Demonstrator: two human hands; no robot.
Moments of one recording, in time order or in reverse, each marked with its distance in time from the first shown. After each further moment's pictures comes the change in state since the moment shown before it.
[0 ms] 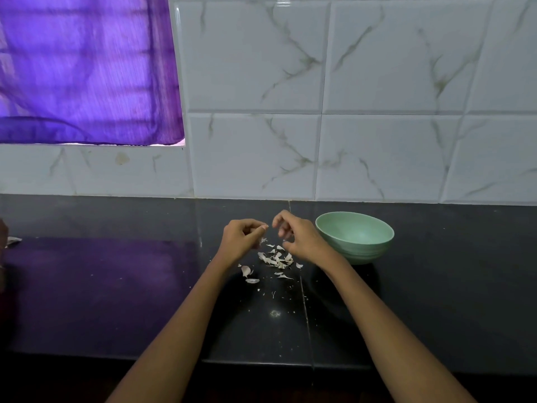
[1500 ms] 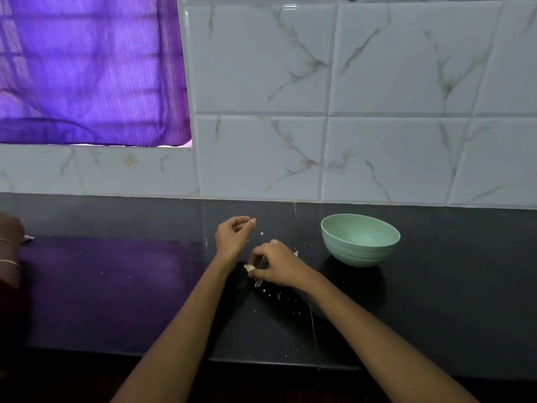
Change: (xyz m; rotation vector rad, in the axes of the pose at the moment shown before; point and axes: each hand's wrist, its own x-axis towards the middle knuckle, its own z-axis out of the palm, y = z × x) left_hand 0.012 -0.021 -0.006 -0.206 0.275 -0.233; right_hand -0.006 -0.027 0.051 -0.126 -0.246 -0.106
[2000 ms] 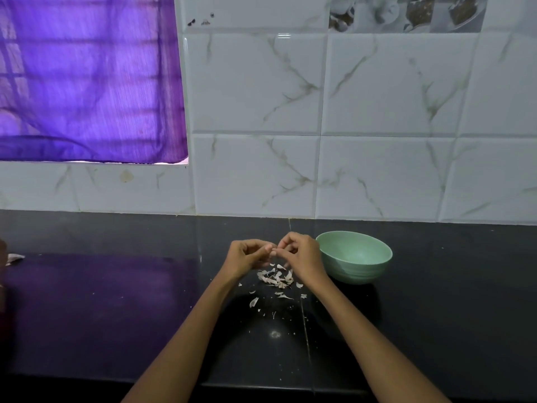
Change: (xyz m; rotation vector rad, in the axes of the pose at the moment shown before) left_hand -0.022 0.017 0.010 -0.113 -0.446 0.091; right_hand -0.007 0.024 -0.034 0.418 0.568 0.240
